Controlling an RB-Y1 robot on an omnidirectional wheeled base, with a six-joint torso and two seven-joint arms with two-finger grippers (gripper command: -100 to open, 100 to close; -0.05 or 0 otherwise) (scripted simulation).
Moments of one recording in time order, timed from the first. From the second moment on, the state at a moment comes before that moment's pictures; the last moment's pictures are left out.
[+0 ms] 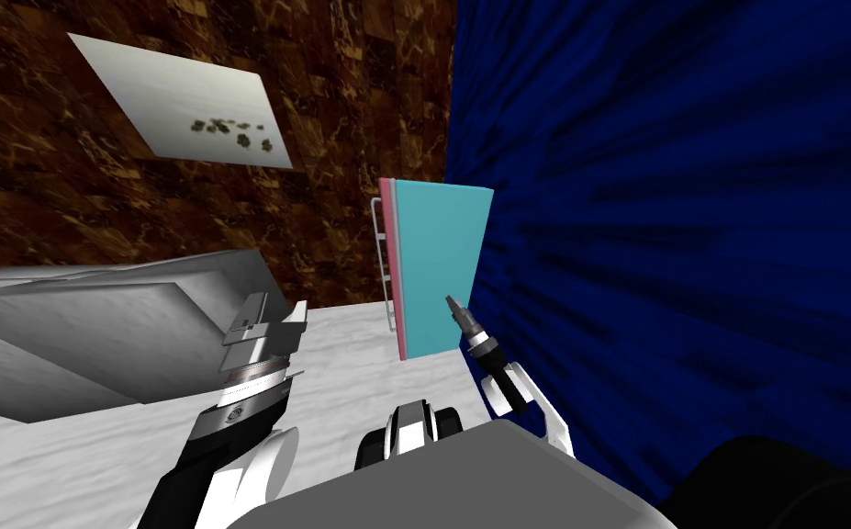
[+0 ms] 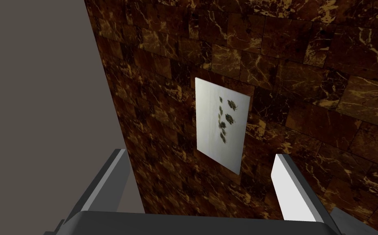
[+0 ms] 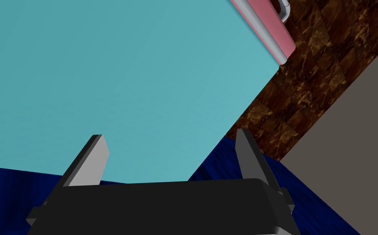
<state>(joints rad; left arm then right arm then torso) 0.48 -0.01 0.02 -2.35 -0.02 -0.38 0.14 0.39 -0.24 0.09 -2.11 0.45 -0.29 0.07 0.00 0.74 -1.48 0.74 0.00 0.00</state>
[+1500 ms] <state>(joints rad) 0.48 -0.01 0.02 -2.35 -0.02 -0.38 0.14 0.30 -0.40 0.14 -1.91 0.89 -0.01 0.25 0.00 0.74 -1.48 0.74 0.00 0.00</state>
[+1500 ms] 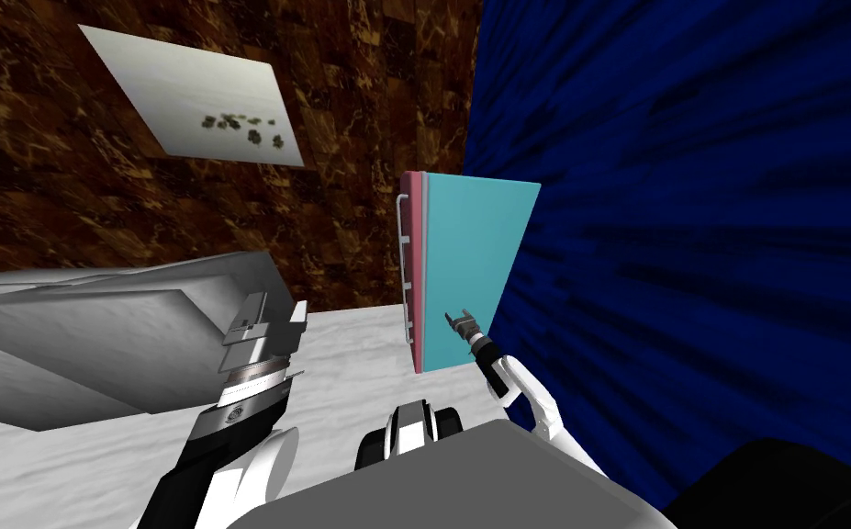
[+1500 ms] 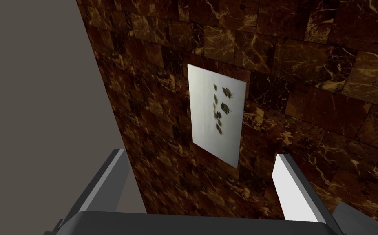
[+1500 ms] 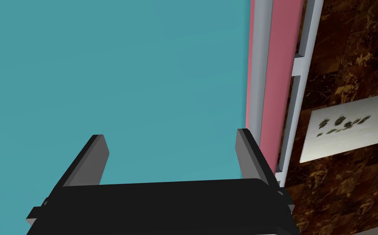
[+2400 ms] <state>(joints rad) 0.48 -0.01 0.02 -2.35 -0.02 -0.38 0.14 0.23 -0.48 0.18 -1.78 1.13 0.15 0.37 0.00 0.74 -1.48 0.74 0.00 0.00</state>
